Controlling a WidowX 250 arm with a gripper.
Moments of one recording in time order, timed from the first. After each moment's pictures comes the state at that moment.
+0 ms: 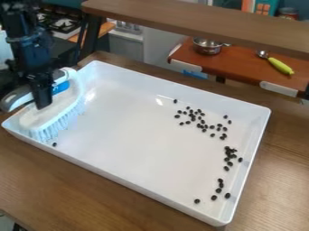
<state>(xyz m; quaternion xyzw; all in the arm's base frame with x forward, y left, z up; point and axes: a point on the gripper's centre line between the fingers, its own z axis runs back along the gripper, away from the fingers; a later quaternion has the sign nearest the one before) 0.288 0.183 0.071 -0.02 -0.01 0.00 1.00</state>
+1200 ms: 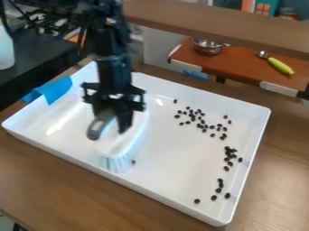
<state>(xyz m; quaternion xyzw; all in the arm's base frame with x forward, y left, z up) 0.304 0.024 0.068 -0.08 0.04 0.05 1.00</state>
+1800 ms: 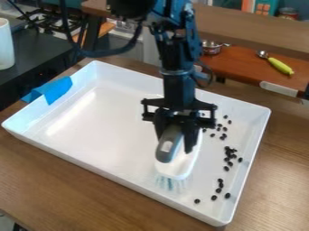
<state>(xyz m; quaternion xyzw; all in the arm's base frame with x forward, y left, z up) 0.315 -0.072 0.068 -0.10 0.05 0.06 0.99</state>
